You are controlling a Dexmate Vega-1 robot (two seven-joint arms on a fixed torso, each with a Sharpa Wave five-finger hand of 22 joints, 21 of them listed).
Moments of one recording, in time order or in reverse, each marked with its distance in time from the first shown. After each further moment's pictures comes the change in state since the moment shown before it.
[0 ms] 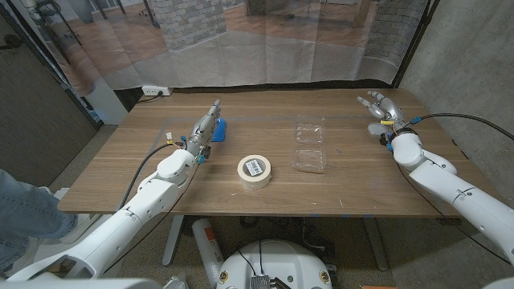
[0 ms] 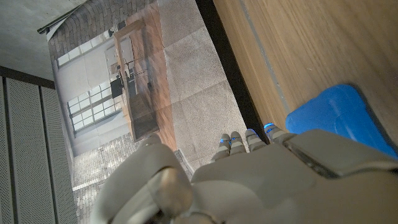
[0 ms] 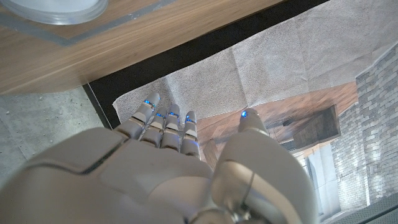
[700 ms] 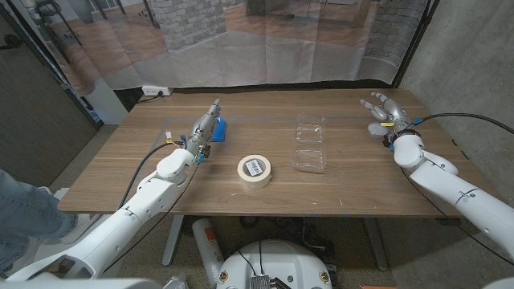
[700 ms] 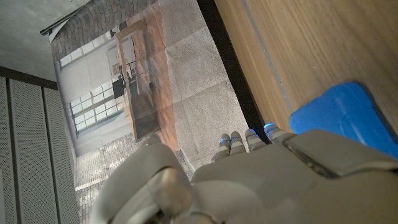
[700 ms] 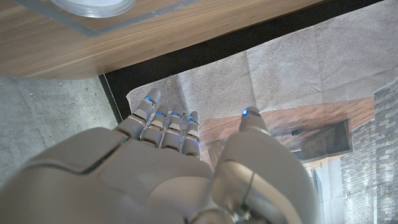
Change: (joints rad) left arm -0.001 0.001 0.000 -0.003 0.002 -0.001 -0.002; left_hand 0.000 0.000 0.000 0.000 0.000 0.000 0.000 0.000 0.000 0.004 -0.004 -0.004 0.000 0.000 0.000 0.000 0.000 0.000 0.000 0.000 0.000; right arm -0.018 -0.022 -0.003 -0.045 -0.041 -0.102 -0.038; right_hand 0.011 -0.011 0.000 -0.014 -0.004 0.015 -0.054 0.000 0.005 0.006 -0.053 -0.008 0.000 0.007 0.025 0.000 0.000 0.016 0.045 -0.025 0.000
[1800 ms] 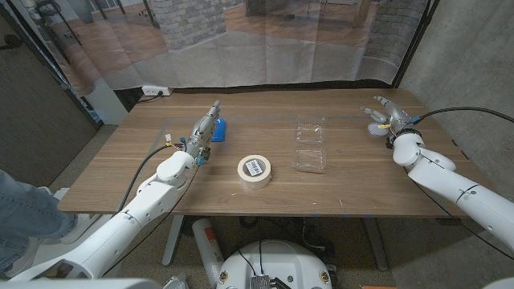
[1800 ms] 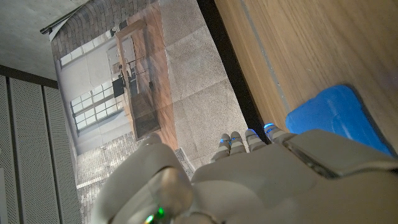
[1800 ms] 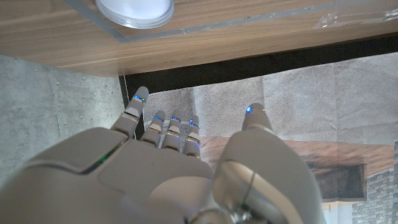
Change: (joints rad) left arm 0.025 0.002 -0.006 -0.017 0.003 -0.008 0.016; left_hand 0.005 0.005 -0.004 -0.004 0.000 0.006 -0.006 0.000 0.000 0.001 -0.001 0.000 0.000 0.004 -0.004 0.000 0.000 0.000 0.000 -0.004 0.000; right arm 0.022 -0.045 -0.054 -0.078 -0.068 -0.222 0.038; right_hand 0.024 -0.033 -0.008 -0.025 0.004 -0.069 -0.024 -0.020 0.000 -0.088 0.031 -0.031 0.005 -0.071 0.041 -0.016 0.000 -0.001 0.165 -0.070 0.000
